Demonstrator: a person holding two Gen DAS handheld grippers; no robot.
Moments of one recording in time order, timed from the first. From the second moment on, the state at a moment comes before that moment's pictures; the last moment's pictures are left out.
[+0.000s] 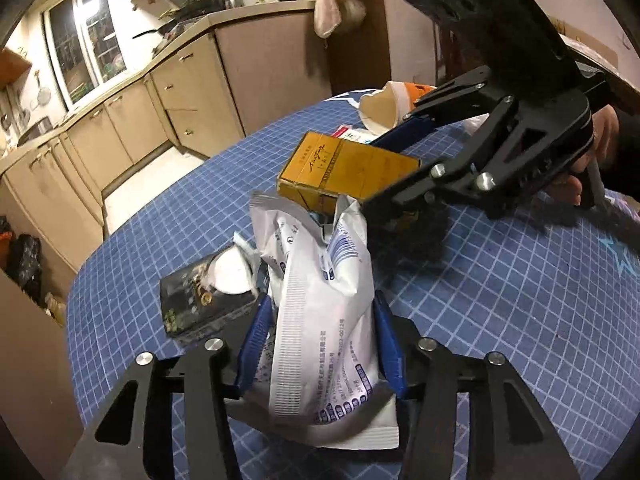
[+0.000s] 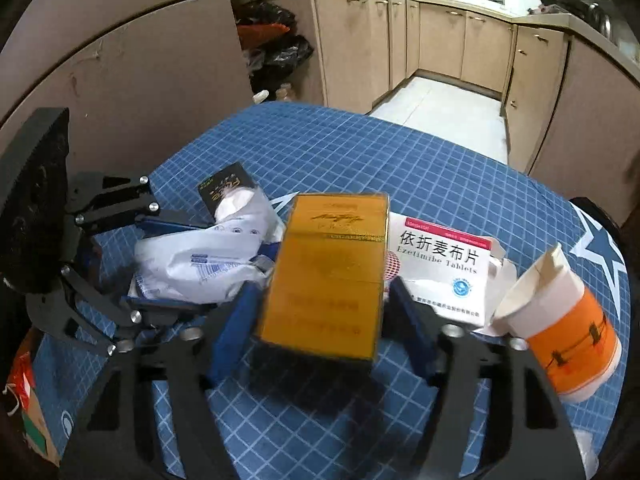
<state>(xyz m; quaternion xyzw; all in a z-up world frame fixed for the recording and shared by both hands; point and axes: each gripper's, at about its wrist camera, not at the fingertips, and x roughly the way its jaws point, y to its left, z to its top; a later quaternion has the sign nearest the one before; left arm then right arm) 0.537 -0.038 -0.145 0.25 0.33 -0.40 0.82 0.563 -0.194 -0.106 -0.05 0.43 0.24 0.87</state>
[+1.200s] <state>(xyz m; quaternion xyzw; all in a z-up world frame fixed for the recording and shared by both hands) 0.370 0.010 -0.146 0.21 0.36 -0.35 0.84 0.352 -0.242 -0.134 -0.03 0.43 0.10 0.90</state>
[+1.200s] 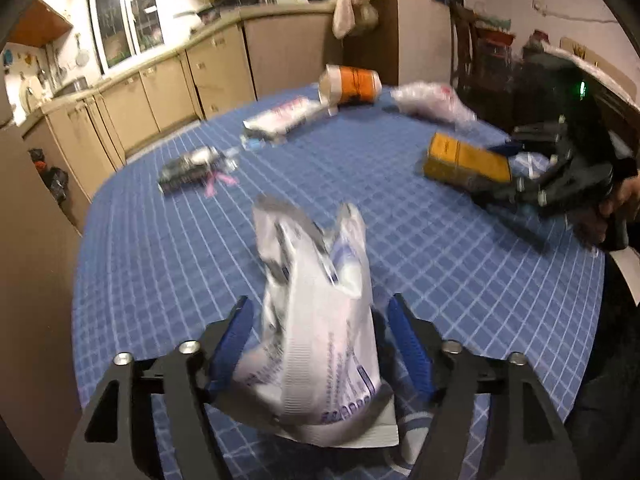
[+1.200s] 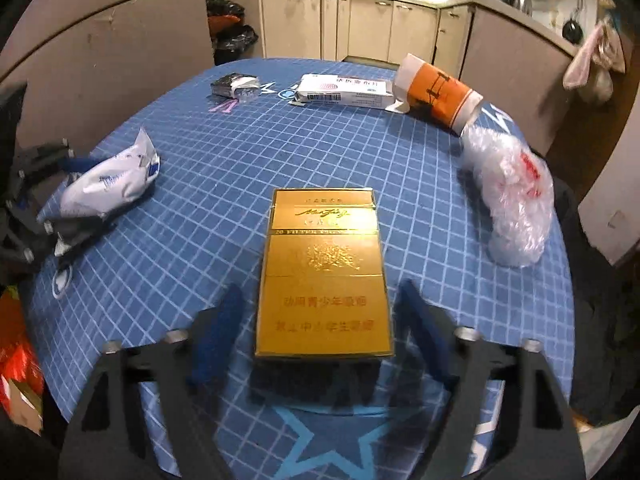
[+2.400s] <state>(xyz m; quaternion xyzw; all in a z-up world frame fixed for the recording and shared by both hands) 0.234 -0.193 -0.012 0.15 0.21 -0.22 0.94 0.153 -0.348 -0.006 0.01 0.25 -0.08 0.96</state>
